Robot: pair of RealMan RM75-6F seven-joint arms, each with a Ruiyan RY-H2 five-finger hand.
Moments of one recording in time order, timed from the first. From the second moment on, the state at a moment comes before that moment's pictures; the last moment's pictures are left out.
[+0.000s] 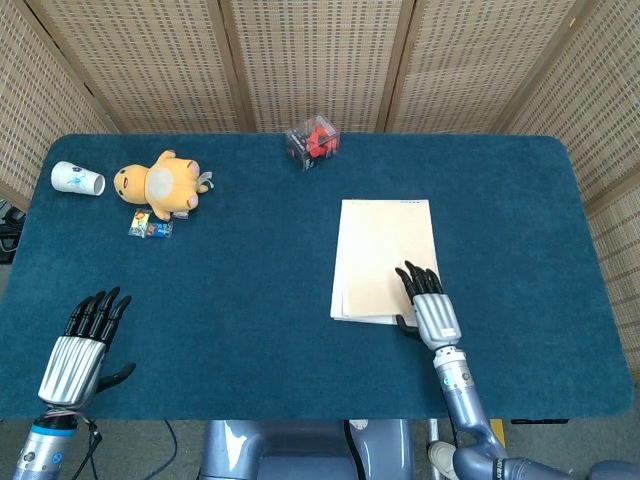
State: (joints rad) left arm -0.08 -1.34 0.02 -1.62 1.69 1.55 0.32; right arm 0.39 -1.81 0.21 -1.21 -1.37 1.17 -0.12
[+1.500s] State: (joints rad) left arm -0.09 -1.35 0.03 -1.62 1.69 1.53 0.33; right arm 0.51 -1.80 0.31 -1.14 -1.27 1.16 -0.18
